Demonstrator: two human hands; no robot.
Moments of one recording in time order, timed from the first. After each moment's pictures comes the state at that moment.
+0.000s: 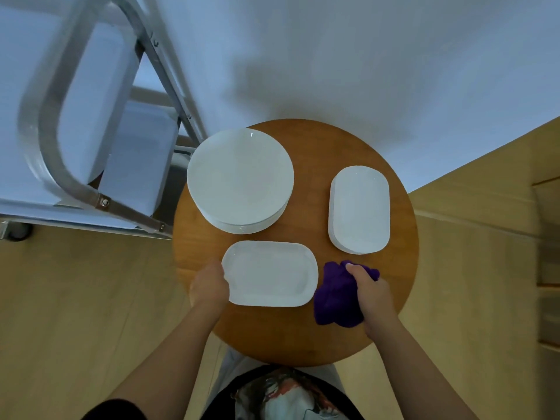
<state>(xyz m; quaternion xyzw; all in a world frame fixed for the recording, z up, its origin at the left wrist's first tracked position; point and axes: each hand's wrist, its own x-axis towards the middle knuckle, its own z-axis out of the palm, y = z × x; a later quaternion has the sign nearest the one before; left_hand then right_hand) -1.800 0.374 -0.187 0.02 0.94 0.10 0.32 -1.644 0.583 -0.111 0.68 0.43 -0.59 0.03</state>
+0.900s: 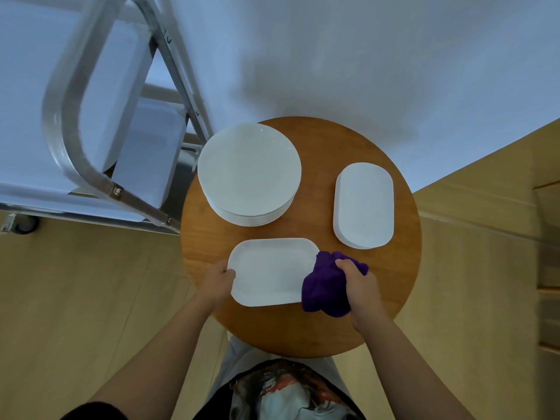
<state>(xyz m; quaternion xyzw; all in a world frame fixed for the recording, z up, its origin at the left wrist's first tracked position) -1.792 0.360 -0.172 -0.06 0.82 0.36 0.45 -1.656 0.554 -0.101 0.67 0.43 -0.61 0.04</state>
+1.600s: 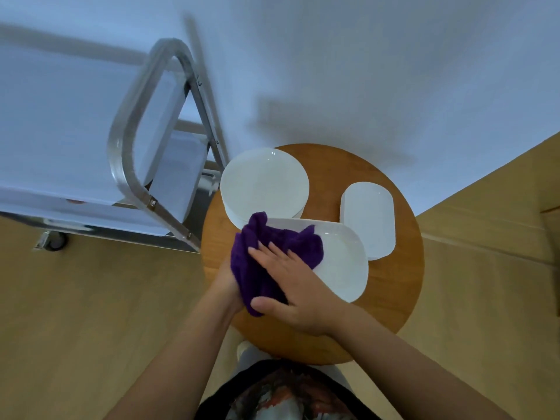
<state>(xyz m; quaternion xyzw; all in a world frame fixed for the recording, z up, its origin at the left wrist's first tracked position) -1.775 0.380 -0.052 -0.23 0.56 0.68 0.40 -1.690 0.484 -0.017 0.00 0.89 -0.43 0.13</state>
